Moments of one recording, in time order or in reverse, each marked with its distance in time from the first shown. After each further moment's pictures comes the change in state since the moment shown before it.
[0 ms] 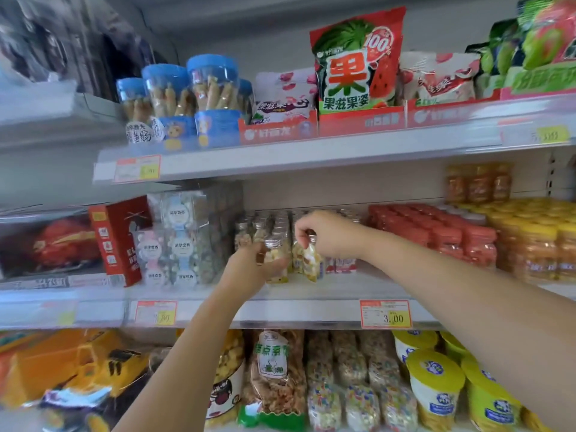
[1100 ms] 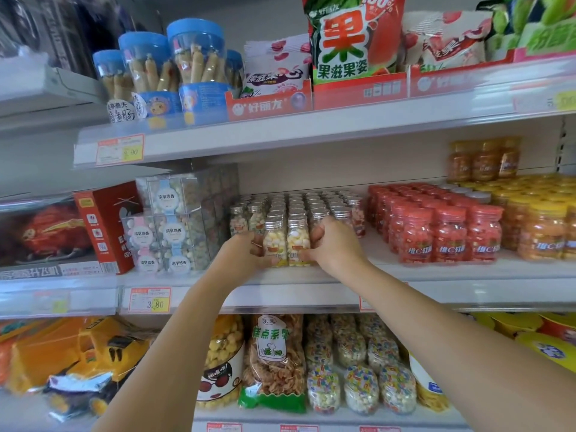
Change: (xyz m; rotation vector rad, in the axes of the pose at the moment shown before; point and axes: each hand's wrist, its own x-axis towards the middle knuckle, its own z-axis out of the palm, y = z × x) left_hand 0.007 -0.008 0.001 0.045 -0.104 -0.023; right_hand -0.009 0.015 0.066 0.293 0.367 0.459
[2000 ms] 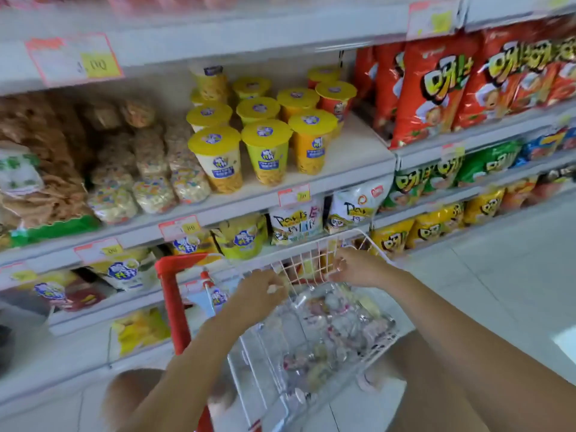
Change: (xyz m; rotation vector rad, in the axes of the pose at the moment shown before) left_hand -0.267 0.013 0.386 0.031 -0.785 0.024; right_hand -0.321 0.385 -0.088 -0.154 -0.741 0.718
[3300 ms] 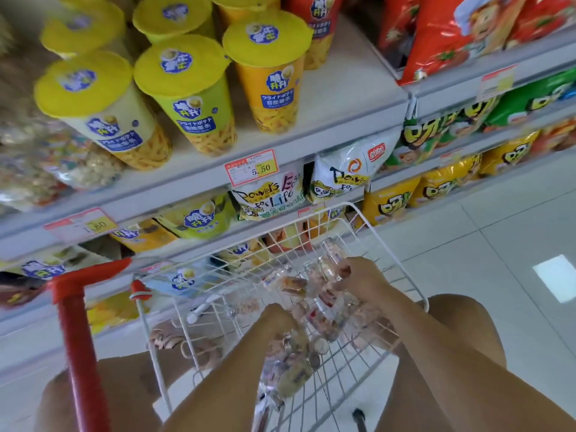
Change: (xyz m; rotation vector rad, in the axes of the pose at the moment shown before) left_hand 0.106 -0.046 0.179 -0.149 -0.488 -0.721; right_hand 0.096 0.132 0.068 0.241 0.057 0.208
